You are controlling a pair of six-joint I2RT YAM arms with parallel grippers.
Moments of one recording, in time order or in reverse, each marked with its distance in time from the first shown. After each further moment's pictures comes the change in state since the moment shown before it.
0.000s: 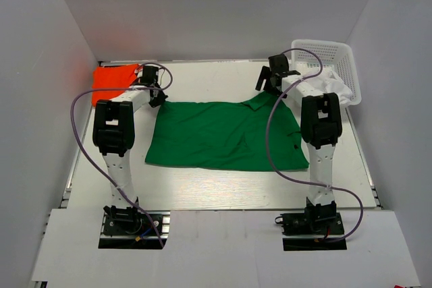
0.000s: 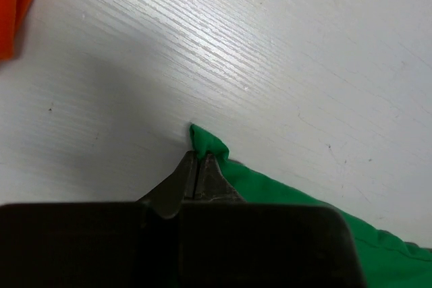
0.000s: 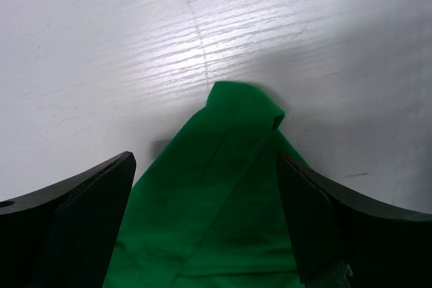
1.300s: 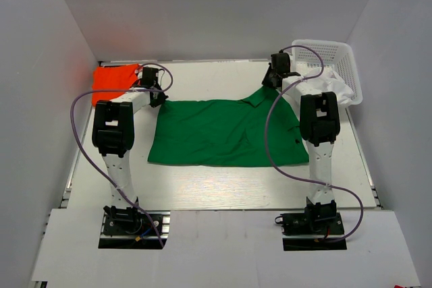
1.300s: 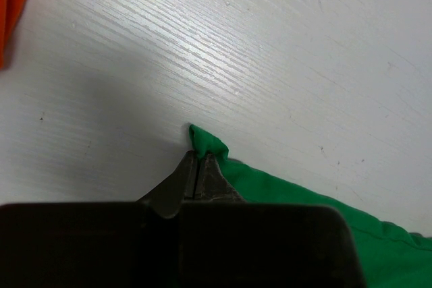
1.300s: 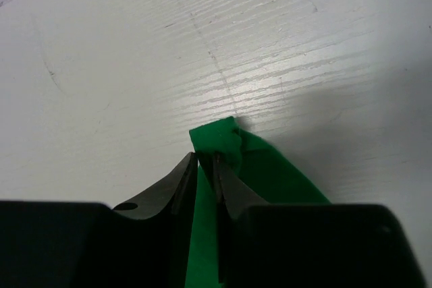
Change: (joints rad) left arm 0.000 -0.014 -0.048 0.082 0.004 0.016; right arm -0.022 0.074 0.035 0.217 -0.044 0.070
